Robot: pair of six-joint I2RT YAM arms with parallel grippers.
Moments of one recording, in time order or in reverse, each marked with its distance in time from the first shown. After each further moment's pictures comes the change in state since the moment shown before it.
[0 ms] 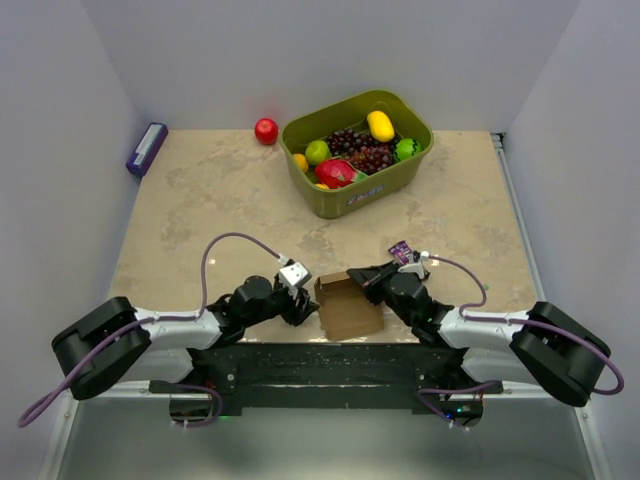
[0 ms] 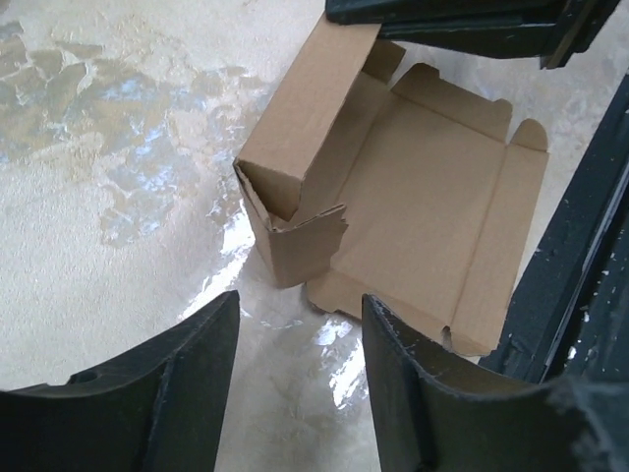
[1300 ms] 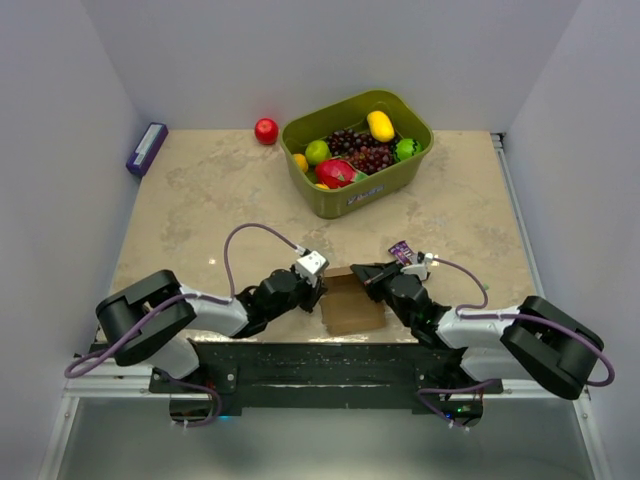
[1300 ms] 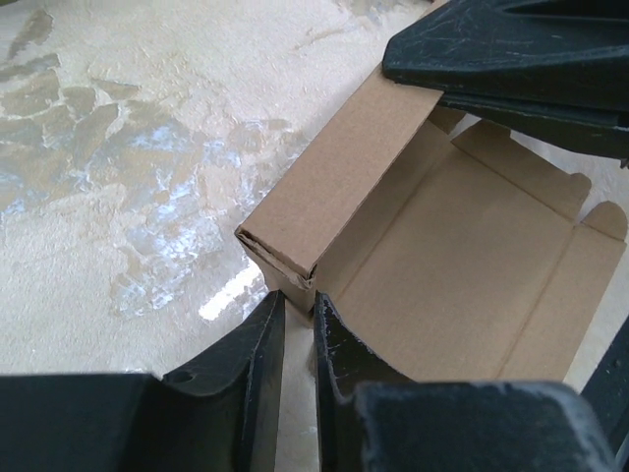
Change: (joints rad) left arm -0.056 0.290 0.150 0.121 -0.178 -0.048; right arm 0.009 0.053 -0.025 0.109 0.069 0.002
